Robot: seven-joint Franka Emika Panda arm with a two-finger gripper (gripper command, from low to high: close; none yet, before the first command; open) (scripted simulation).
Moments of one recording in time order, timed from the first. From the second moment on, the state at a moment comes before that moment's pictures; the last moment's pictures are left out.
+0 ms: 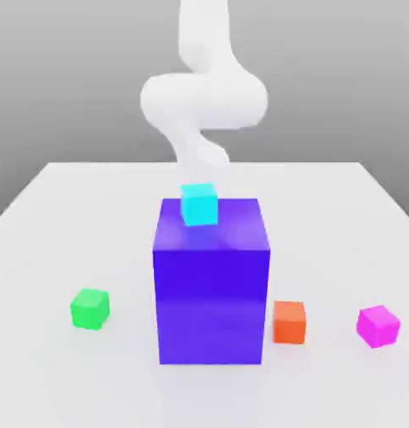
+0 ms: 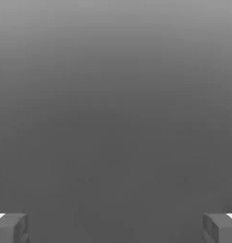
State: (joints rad) arm -0.02 -0.71 0.08 -2.33 -0.03 2.34 0.86
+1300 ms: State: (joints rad) arm 0.32 0.40 0.34 -2.55 -0.55 2.90 1.65
